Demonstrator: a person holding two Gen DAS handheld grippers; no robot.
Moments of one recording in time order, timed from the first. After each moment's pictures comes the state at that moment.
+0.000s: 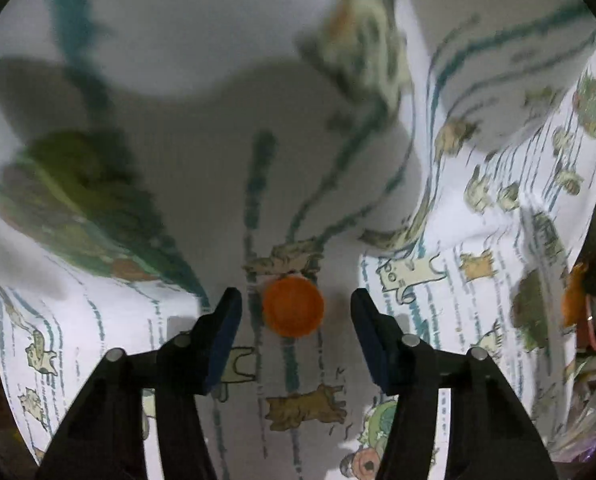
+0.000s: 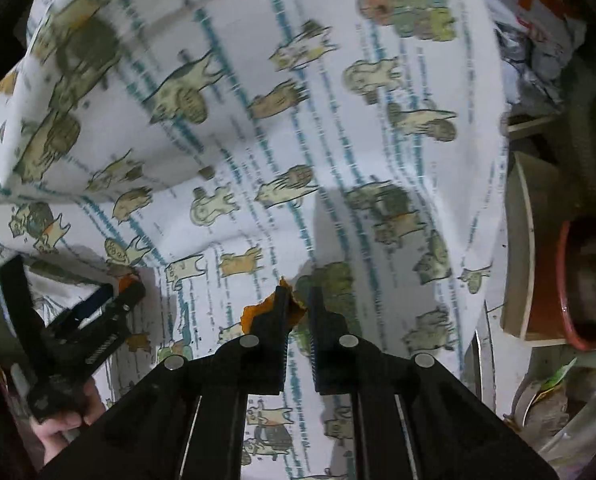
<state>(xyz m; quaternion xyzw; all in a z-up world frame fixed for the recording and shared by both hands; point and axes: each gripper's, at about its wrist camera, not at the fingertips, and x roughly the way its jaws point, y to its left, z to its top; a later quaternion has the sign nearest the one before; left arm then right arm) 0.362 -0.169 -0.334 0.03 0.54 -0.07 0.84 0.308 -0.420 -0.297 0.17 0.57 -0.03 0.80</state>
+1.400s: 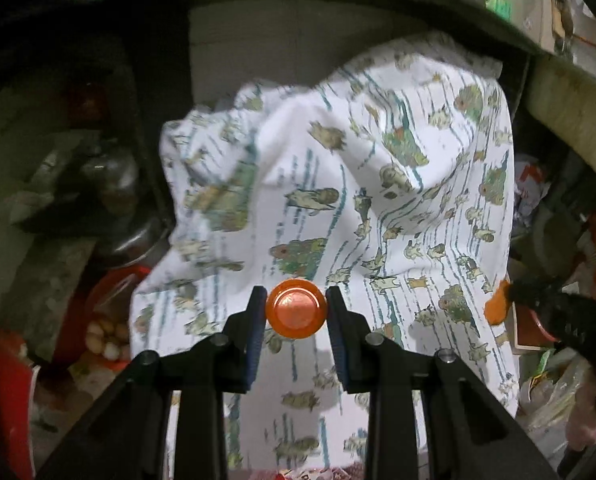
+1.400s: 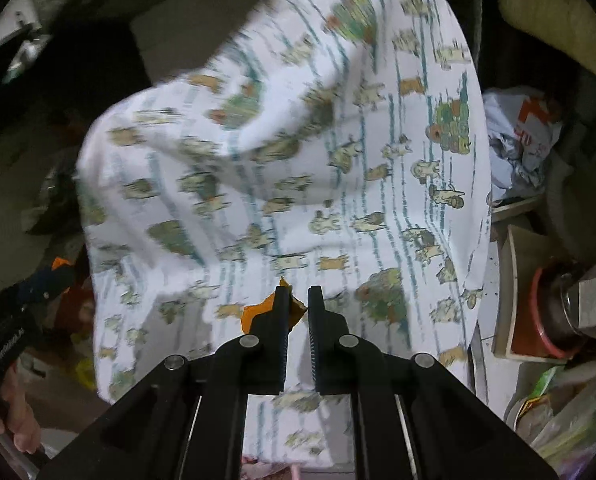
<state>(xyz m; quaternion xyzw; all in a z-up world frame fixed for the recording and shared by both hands) 0.194 -0.071 -0.132 0.01 0.39 -0.06 0.92 0.186 -0.319 -0.178 0.10 0.44 0.03 0.89</state>
